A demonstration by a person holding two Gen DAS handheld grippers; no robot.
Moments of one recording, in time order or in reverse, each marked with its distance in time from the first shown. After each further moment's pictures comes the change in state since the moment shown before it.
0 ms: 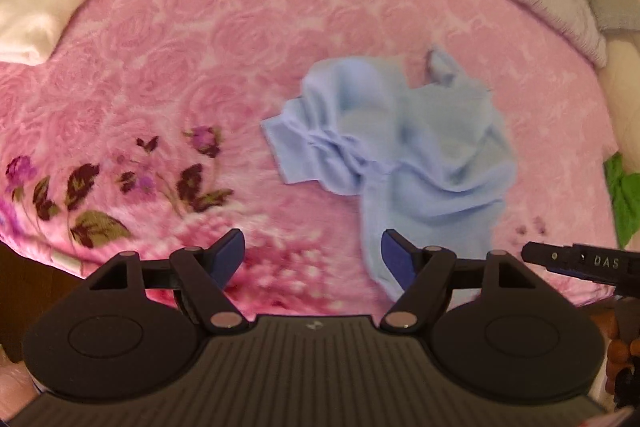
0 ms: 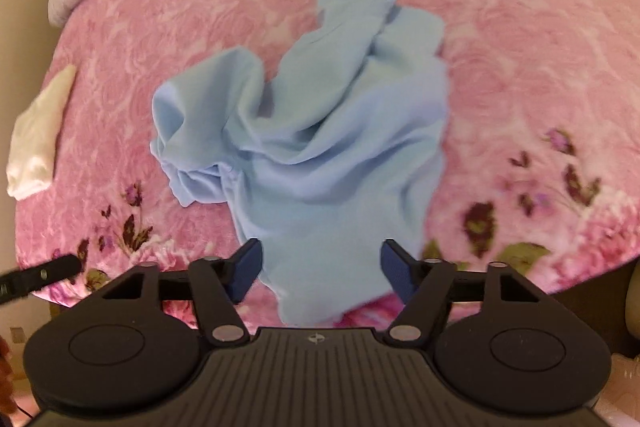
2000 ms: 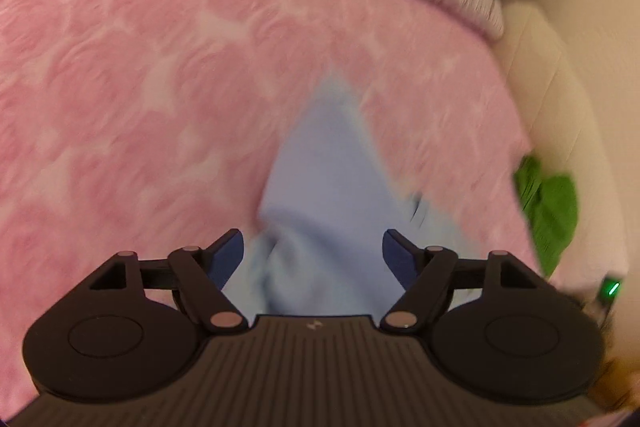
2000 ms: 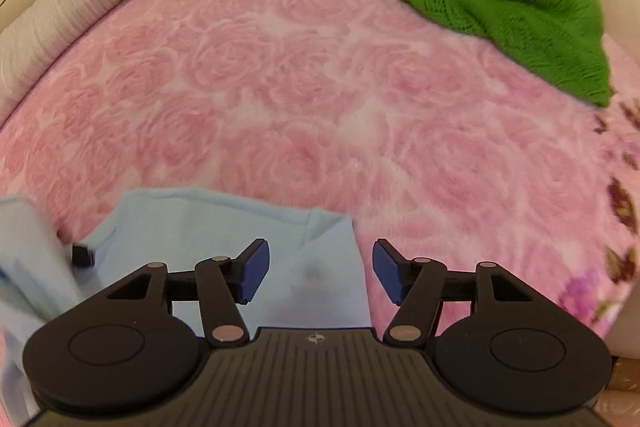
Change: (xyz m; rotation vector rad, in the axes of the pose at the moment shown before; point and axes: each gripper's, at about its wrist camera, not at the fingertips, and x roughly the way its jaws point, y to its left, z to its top) left arm 0.226 -0.309 0.170 0.157 -0.008 -0.364; right arm 0.088 -0.340 0.139 0.432 -0.261 -0.158
